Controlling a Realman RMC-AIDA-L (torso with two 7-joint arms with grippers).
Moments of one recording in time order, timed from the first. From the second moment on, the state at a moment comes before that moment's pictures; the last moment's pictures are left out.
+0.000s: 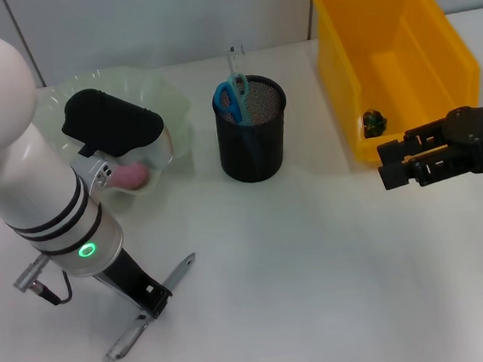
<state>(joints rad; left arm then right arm) -0.76 -2.08 1.71 1.08 2.58 1.49 -2.88 0.61 1.93 -0.58 -0.84 -2.16 -1.96 1.89</state>
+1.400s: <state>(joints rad) -0.65 -2.07 1.30 1.45 2.14 1.73 -2.71 0.59 1.93 -0.57 -0.84 -2.13 -1.99 1.84</state>
